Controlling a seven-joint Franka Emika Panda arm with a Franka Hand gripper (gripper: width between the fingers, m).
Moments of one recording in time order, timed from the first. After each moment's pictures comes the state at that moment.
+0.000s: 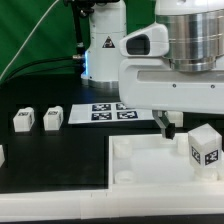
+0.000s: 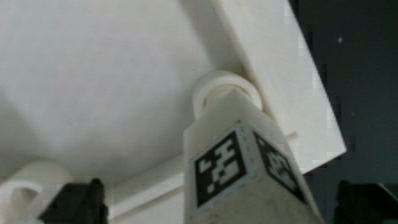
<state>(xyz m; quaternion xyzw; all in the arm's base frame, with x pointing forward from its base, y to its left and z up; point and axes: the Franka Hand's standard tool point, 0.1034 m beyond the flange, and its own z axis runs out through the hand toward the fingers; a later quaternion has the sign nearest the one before) 0.627 0.100 0.085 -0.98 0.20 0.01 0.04</state>
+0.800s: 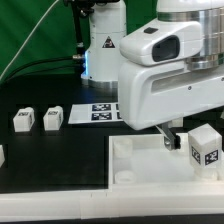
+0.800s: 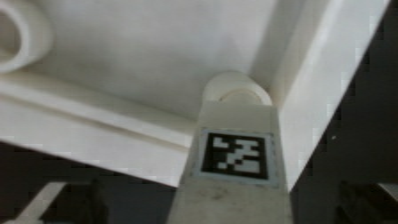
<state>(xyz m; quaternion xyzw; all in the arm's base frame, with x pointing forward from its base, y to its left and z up) 0.633 0.100 0.088 -0.98 -0.20 -0.01 0.04</state>
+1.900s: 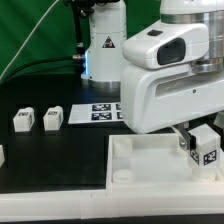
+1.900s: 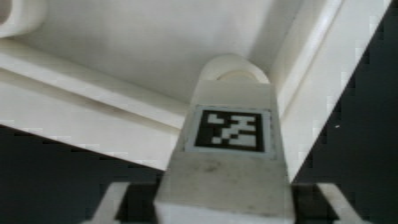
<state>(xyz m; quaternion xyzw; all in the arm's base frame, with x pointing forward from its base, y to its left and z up) 0.641 0.103 0.087 -0.98 -0.17 -0.01 0.04</state>
